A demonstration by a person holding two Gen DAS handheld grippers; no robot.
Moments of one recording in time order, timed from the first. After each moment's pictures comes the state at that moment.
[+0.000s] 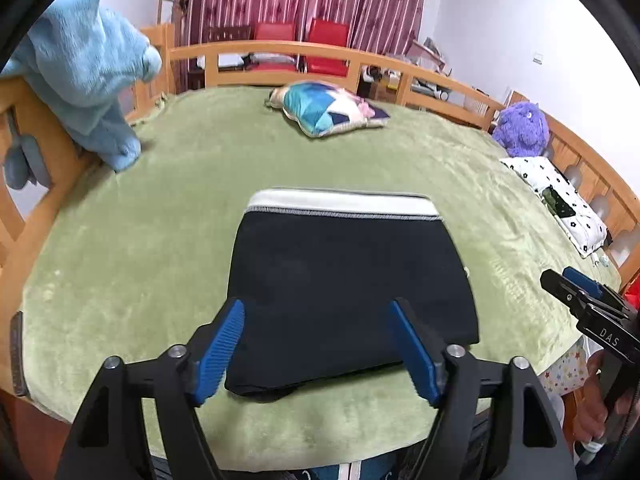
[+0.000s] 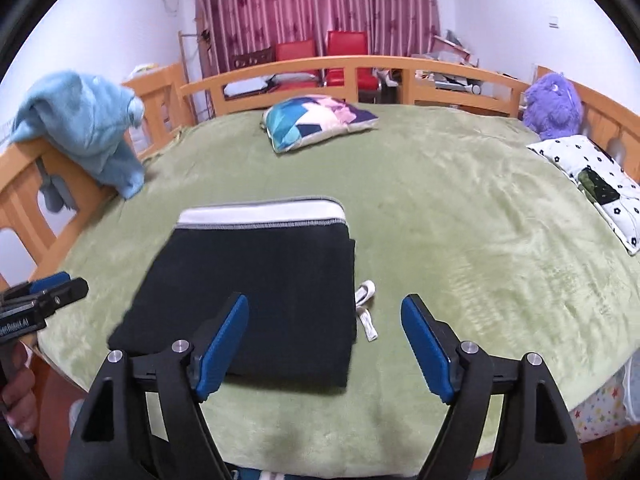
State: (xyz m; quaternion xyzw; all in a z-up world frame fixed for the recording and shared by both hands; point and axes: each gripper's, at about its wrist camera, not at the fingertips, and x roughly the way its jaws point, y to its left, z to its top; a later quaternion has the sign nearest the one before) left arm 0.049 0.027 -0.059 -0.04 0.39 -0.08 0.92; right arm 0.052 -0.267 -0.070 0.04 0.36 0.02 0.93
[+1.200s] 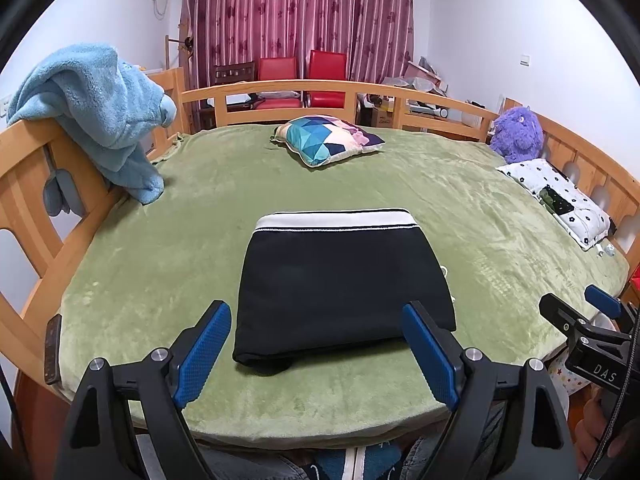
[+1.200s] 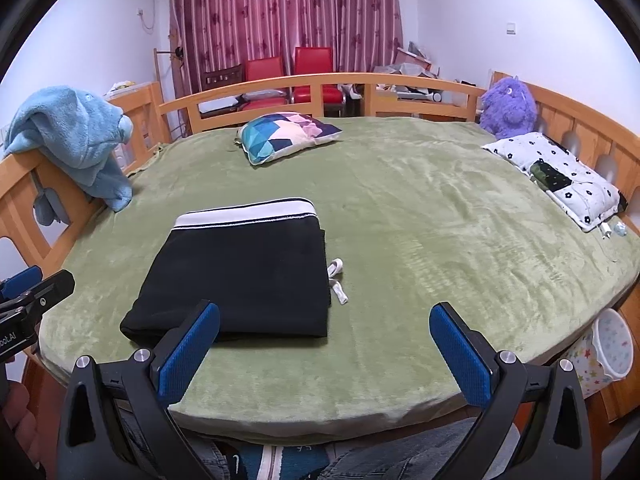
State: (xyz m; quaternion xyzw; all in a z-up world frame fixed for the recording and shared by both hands) left arm -0.030 -0.013 -0.021 0.00 0.34 -0.04 0.94; right arm -0.040 -0.266 -0.039 0.03 0.34 -0.04 0.94
